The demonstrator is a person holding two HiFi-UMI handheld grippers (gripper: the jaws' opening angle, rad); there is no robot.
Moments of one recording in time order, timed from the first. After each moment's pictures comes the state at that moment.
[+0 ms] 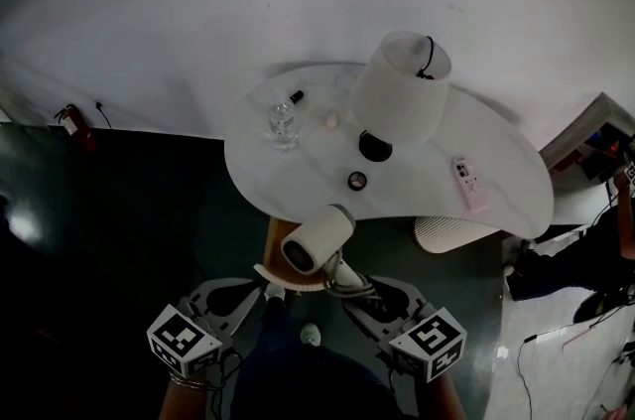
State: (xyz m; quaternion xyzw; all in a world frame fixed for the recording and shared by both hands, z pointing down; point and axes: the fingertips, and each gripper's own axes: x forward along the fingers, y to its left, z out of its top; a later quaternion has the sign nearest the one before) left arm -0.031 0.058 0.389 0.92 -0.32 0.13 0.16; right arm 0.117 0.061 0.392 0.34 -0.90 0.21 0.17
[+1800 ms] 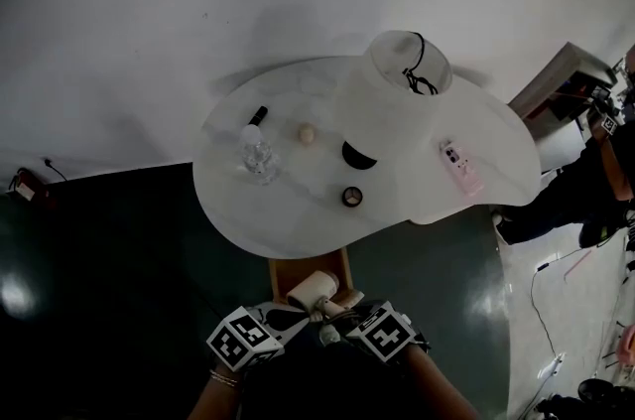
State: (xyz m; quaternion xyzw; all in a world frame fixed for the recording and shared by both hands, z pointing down) left arm 0.001 0.018 0.507 0.91 -0.01 0.31 0.28; right arm 0.060 0.048 0.548 0.31 -0.73 0.42 0.45
